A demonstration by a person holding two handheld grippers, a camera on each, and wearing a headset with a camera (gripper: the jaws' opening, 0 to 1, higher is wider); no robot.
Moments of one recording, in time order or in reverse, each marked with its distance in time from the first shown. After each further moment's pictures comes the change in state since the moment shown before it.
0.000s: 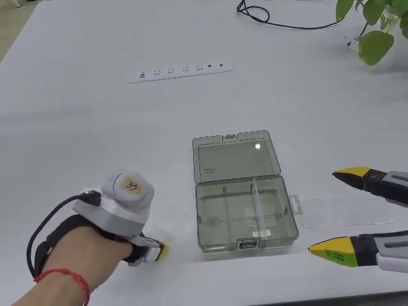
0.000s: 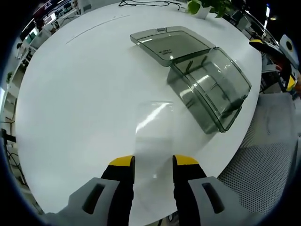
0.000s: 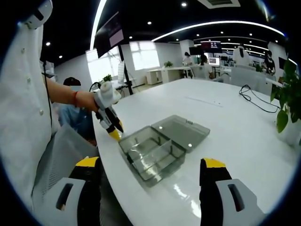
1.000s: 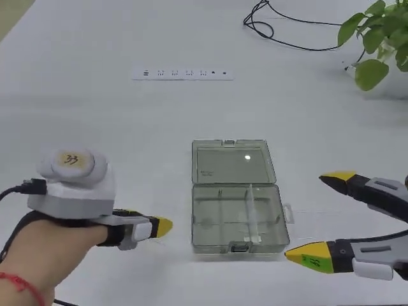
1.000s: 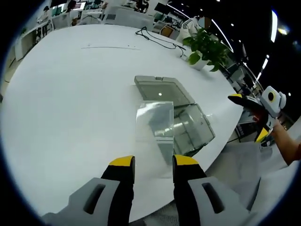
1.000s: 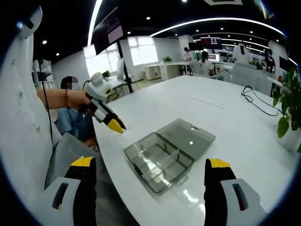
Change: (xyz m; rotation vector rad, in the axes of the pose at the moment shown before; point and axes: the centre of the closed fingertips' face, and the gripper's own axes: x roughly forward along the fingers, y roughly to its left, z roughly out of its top) left arm -0.061 -0.028 0.048 -0.300 -0.361 -0.253; right arm 0.013 0.023 0.033 0.012 0.051 -0.017
